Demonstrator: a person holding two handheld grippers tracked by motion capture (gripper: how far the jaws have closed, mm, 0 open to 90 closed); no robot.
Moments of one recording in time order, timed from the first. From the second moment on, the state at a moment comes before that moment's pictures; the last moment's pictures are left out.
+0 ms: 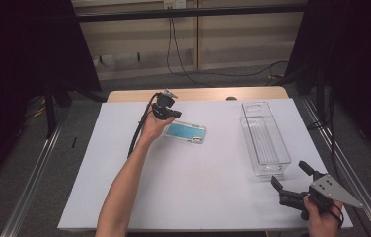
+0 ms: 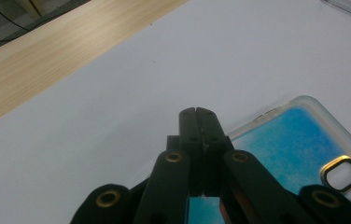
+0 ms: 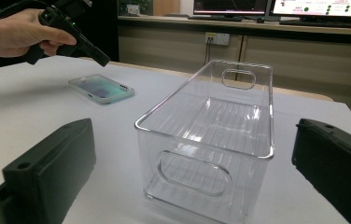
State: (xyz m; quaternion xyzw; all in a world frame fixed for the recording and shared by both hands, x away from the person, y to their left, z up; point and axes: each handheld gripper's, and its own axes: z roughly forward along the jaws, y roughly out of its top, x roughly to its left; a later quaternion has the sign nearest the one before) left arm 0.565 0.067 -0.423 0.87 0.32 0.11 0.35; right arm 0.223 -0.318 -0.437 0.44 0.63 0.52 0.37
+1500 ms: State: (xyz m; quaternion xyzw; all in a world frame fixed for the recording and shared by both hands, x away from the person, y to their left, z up) left arm 0.574 0.075 -0.442 0.88 0.33 0.11 0.32; right arm 0.222 -0.319 -0.437 0.44 0.63 0.52 0.37
